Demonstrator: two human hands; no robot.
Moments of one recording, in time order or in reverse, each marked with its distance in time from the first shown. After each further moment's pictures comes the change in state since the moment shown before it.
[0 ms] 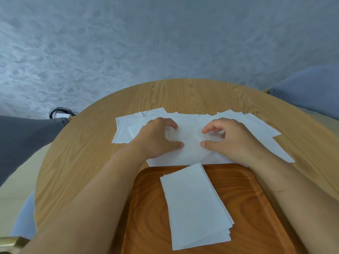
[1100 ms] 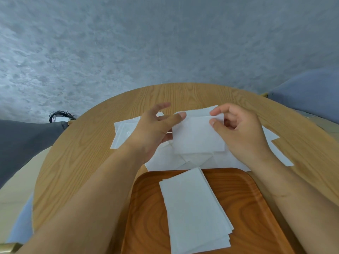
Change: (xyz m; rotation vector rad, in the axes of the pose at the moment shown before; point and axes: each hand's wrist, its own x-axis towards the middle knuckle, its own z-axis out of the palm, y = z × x) left_hand -0.009 0.027 -0.016 -1.092 0.075 -0.131; right_hand -0.002 -0.014 -0.006 0.388 0.320 -0.205
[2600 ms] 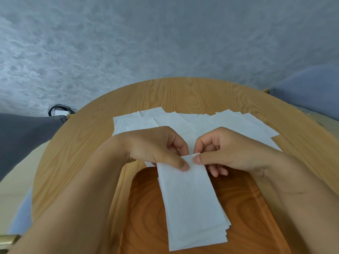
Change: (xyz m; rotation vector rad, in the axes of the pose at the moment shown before) left_hand -0.021 0.021 -0.015 0.732 -0.796 -0.150; right_hand -0.008 -0.031 -0.007 0.061 -0.823 0.429
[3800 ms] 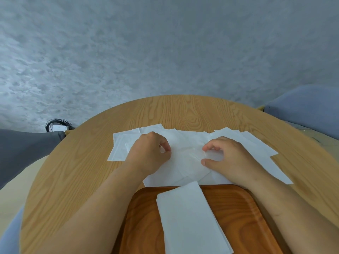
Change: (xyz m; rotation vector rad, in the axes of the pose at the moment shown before) left_hand 0.044 -0.042 0.000 0.402 0.903 -0.158; right_hand 0.028 0.050 -0.014 -0.466 0.590 -0.061
